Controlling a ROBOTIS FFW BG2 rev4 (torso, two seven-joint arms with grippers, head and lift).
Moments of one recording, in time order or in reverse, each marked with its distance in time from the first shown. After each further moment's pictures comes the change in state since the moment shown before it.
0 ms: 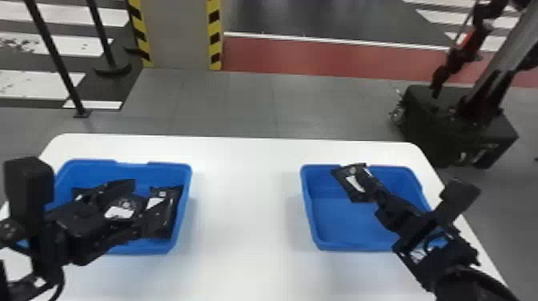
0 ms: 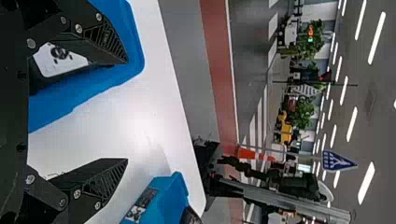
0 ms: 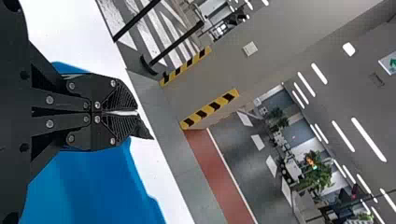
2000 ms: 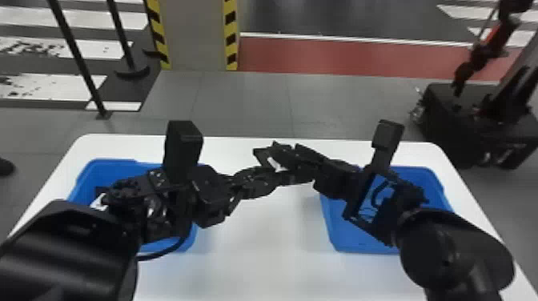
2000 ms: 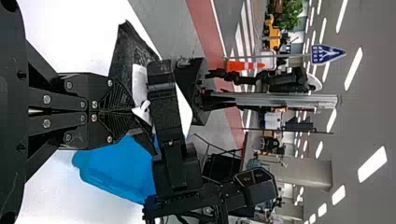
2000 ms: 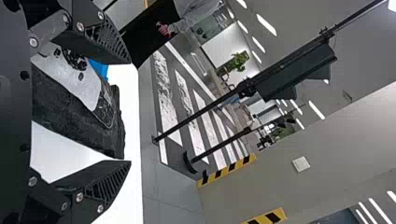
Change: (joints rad) left arm -0.263 0.085 -0.403 0.147 0.008 -0.026 -0.040; right arm -0.173 0.036 0.265 -0.114 0.079 0.328 0.190
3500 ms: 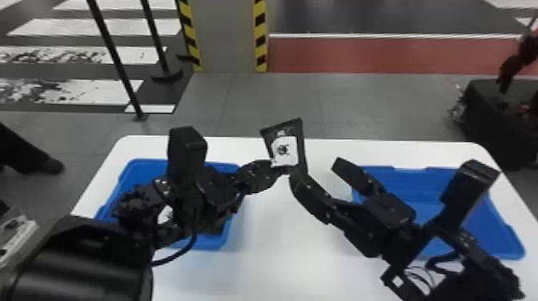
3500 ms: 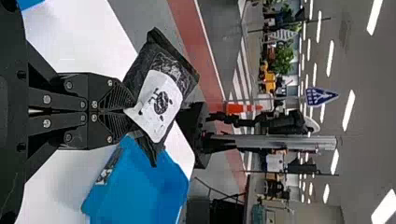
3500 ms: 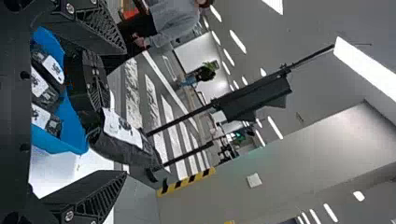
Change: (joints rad) left arm 0.094 -0.026 0.099 -0.075 -0.078 -0.041 0.061; right arm 0.419 0.000 0.125 -0.467 0.057 -0.196 -0.074
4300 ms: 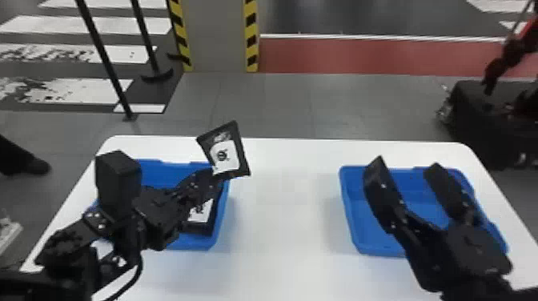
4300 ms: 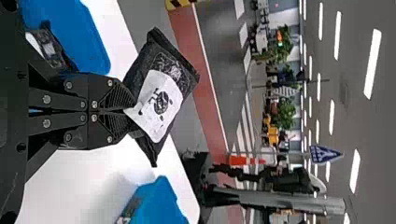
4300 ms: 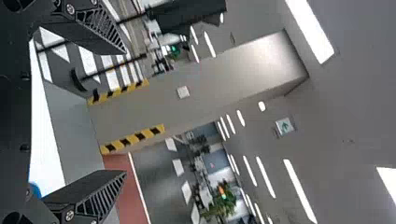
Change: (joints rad) left arm 0.200 0.017 0.138 -0.139 0.053 -0.035 0.157; right arm 0.326 0.000 -0.001 -0.148 0.083 -0.474 -0.269
